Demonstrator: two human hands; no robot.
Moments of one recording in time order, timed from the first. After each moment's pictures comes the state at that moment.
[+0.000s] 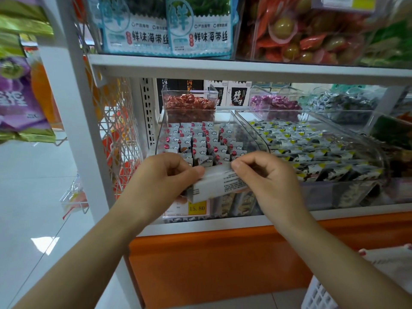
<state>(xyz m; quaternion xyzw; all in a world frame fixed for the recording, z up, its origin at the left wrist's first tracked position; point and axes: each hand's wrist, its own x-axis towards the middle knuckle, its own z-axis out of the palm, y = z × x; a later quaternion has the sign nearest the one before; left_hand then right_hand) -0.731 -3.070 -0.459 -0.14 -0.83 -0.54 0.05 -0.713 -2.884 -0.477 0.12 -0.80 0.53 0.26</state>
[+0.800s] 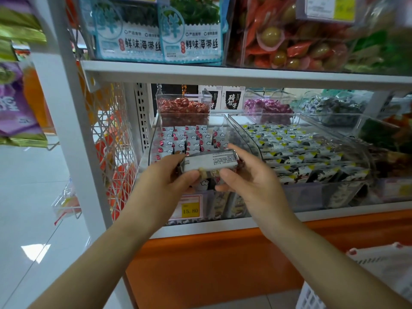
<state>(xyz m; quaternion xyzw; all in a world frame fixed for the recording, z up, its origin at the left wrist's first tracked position) -0.729 -3.059 -0.466 -0.20 -0.85 -0.46 0.13 -0.713 -2.886 -0.484 0.10 -0.73 0.67 0.14</state>
